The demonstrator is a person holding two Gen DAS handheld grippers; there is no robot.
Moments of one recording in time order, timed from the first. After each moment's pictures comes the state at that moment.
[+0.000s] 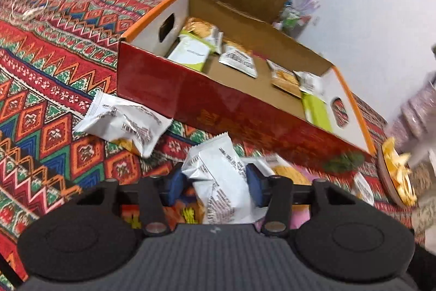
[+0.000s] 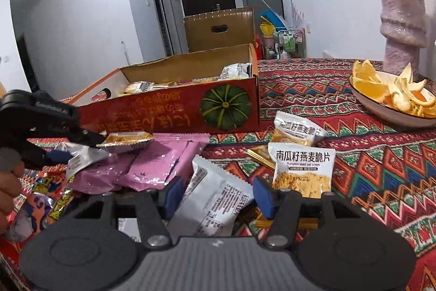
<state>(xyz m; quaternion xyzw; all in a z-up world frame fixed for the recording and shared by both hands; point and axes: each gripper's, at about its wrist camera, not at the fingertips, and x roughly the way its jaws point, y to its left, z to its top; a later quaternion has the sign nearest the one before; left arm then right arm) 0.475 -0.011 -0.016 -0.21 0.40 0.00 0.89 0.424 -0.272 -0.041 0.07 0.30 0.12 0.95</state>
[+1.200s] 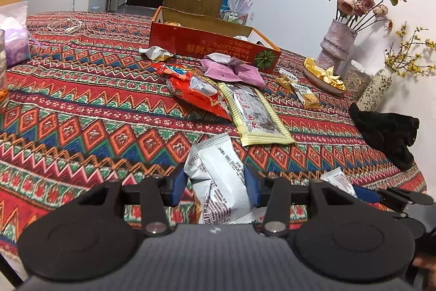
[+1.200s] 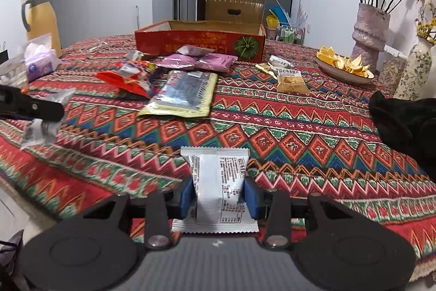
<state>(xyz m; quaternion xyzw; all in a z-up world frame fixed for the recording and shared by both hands) 0.161 -0.003 0.003 -0.11 0.34 -0.10 0.93 0.154 -0.257 -0.028 -0.04 0.32 0.11 0.94</state>
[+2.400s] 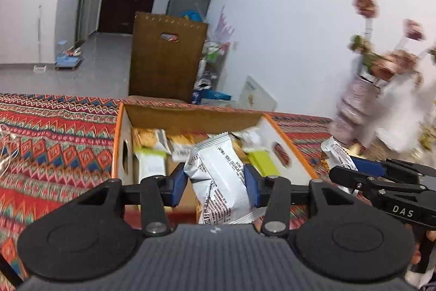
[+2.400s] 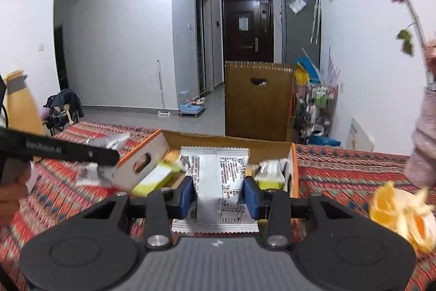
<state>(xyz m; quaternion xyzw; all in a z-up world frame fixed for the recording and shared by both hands) 0.511 0.024 0.089 -0.08 0.30 -0.14 0.94 0.474 -0.235 0.096 0.00 0.23 0.18 0.96</state>
